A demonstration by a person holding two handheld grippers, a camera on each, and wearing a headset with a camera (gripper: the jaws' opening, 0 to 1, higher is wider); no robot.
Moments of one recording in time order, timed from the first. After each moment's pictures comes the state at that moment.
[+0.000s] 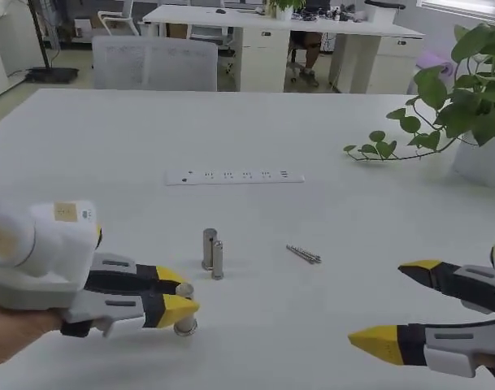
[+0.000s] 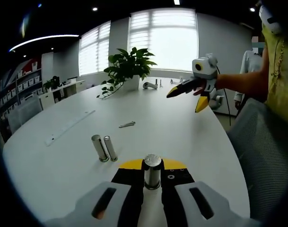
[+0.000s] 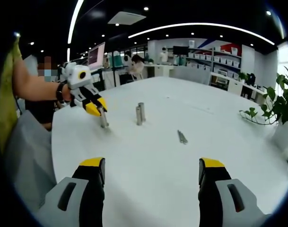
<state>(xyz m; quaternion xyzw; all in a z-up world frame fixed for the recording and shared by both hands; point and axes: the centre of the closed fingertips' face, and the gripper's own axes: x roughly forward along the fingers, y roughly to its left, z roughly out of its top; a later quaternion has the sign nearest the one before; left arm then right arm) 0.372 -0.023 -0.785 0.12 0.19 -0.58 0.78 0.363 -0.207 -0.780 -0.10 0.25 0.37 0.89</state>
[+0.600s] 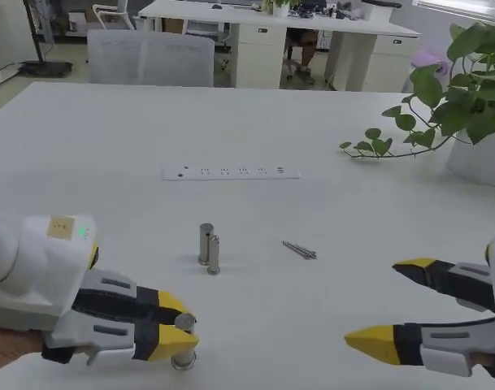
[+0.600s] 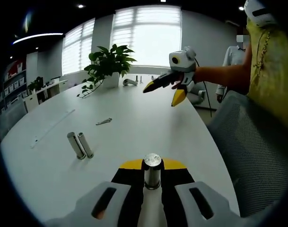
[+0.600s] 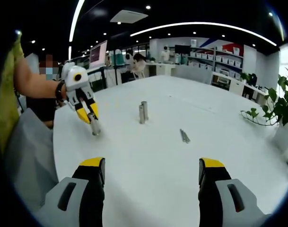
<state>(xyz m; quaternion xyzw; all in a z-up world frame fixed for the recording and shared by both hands) 0.330 -0.031 -0.797 0.13 0.20 -0.64 0.73 0.357 -0.204 -0.780 -0.10 0.25 0.37 0.89</state>
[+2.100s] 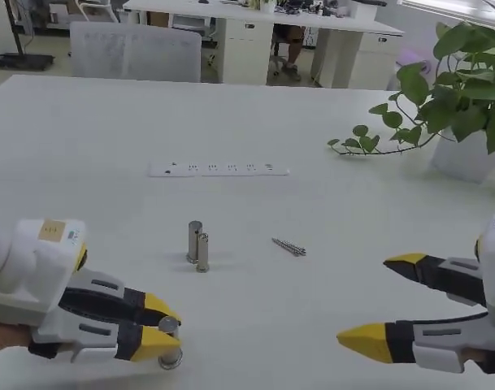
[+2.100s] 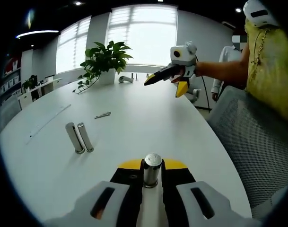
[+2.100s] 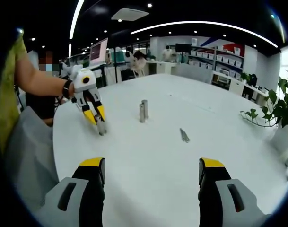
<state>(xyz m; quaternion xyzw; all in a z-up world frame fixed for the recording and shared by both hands) 0.347 -0.022 -0.816 0.12 0.22 -0.66 0.71 0.355 -0.205 -0.779 -0.11 0.26 0.37 0.88</state>
